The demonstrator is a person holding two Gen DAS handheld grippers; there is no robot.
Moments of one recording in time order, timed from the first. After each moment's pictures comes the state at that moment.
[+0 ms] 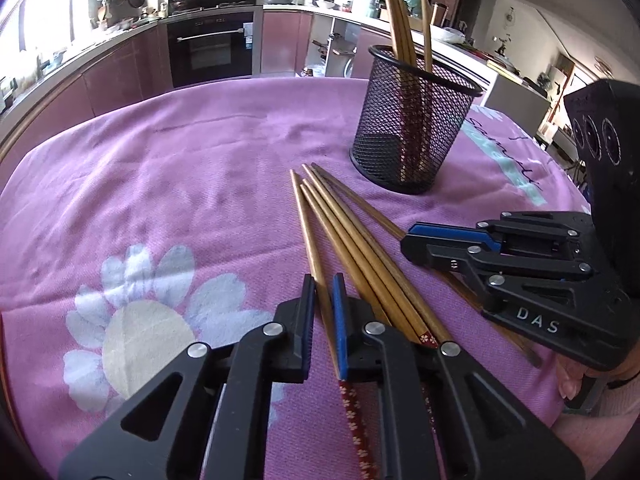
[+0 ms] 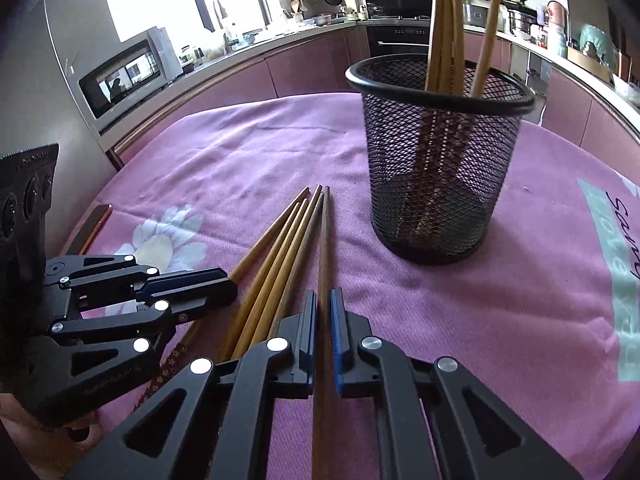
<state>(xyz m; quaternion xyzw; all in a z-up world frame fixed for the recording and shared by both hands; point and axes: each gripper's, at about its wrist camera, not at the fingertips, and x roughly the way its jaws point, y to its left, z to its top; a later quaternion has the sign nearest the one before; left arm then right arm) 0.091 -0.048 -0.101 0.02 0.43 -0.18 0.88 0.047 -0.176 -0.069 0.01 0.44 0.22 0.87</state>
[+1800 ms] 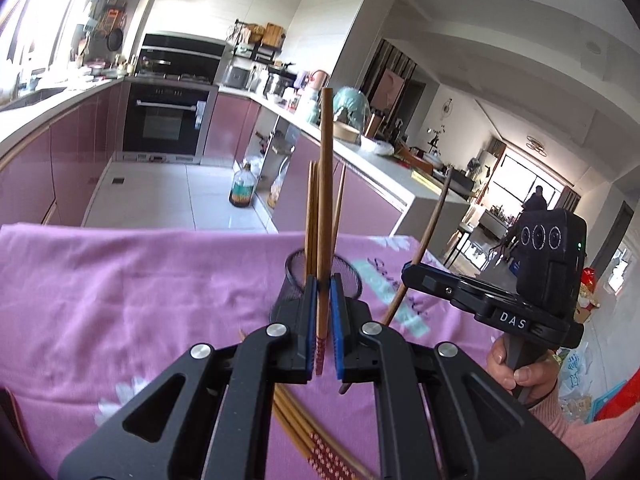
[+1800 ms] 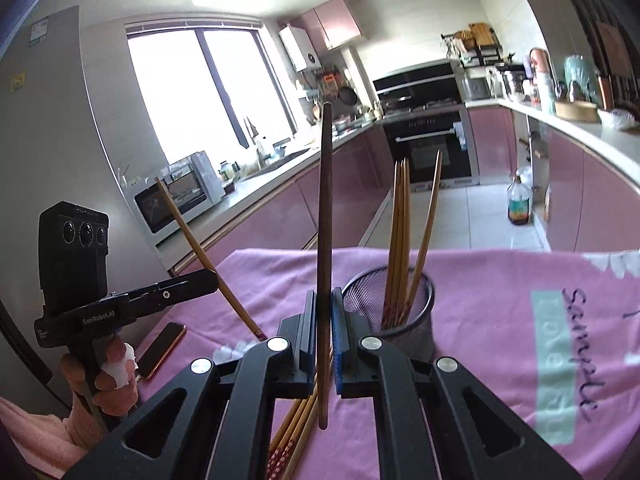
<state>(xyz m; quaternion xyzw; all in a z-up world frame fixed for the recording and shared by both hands) 0.085 -0.024 0.048 -0.10 0.27 -0.30 0.91 0.034 -0.258 0.050 0.11 0.26 0.27 0.92</state>
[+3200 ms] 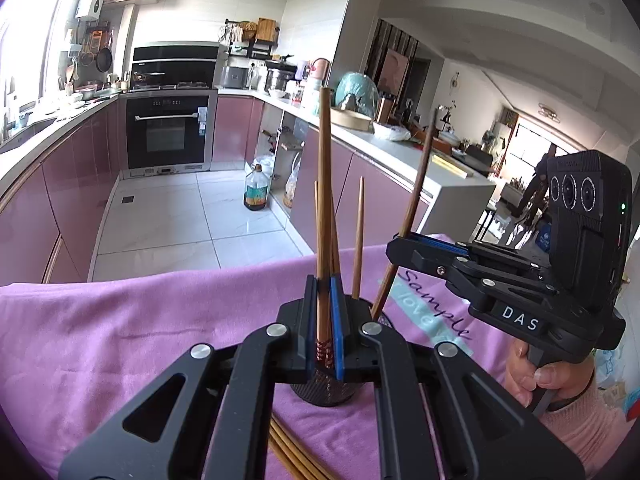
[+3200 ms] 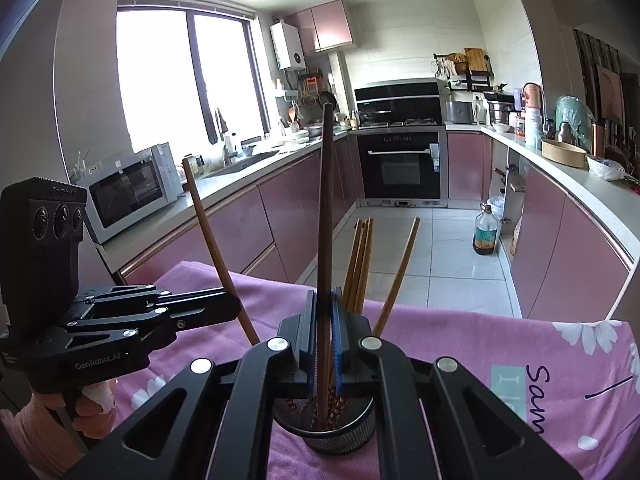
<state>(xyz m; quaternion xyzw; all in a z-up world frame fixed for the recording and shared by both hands) 0.157 -0.076 0.057 -0.03 0.29 -0.28 0.92 0.102 -0.247 0.063 0.04 0.26 0.22 0.94</state>
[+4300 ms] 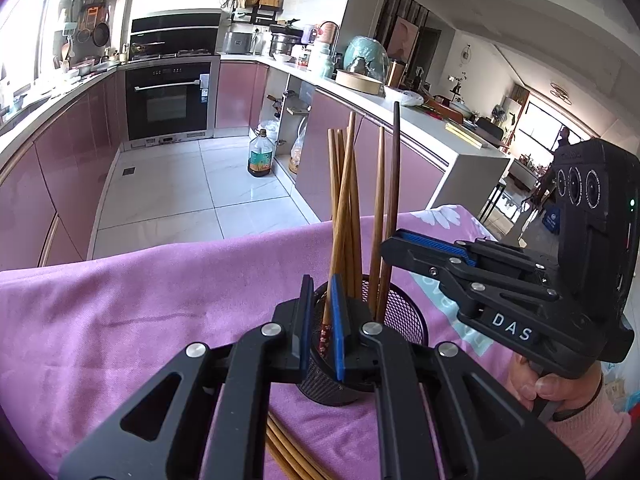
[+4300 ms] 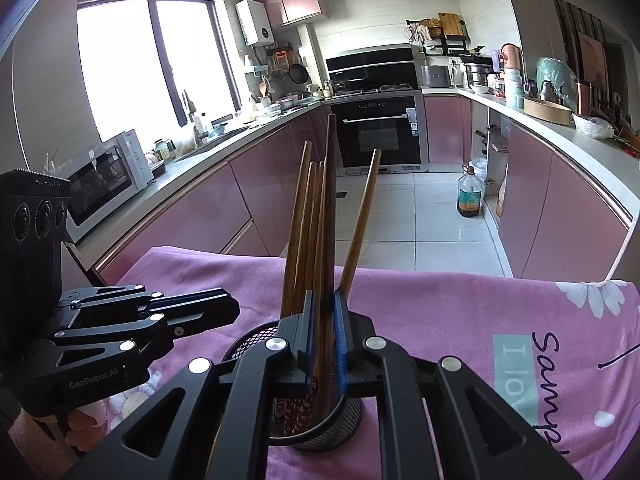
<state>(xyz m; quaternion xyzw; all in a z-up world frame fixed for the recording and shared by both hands) 0.210 -0.102 0.027 -0.02 0.35 -0.27 0.90 0.133 -0.243 0.024 0.06 0.31 0.18 0.93</state>
